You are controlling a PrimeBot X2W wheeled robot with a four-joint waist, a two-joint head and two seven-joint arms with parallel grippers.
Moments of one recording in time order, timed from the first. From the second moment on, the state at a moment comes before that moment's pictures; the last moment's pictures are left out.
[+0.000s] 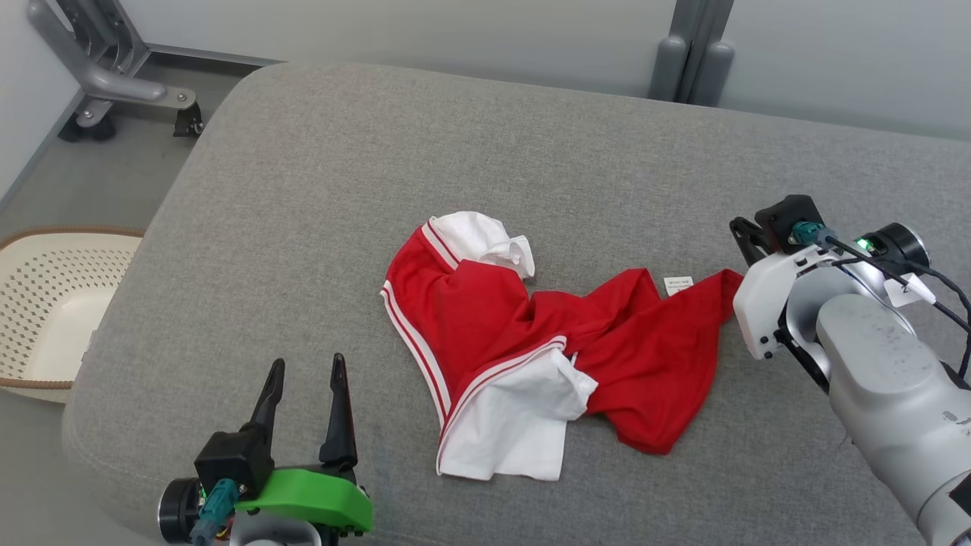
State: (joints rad) left arm -0.05 0.05 -0.21 0.23 -0.30 0.05 -0.26; right arm -0.77 -0.31 0.53 0.99 0.21 0.13 -0.13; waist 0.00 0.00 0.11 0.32
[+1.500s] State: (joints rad) left arm -0.07 0.05 -0.23 0.23 -0.31 0.05 -0.26; right arm -1.14 -0.38 0.44 1.12 0.22 0.13 -0.25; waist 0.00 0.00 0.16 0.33
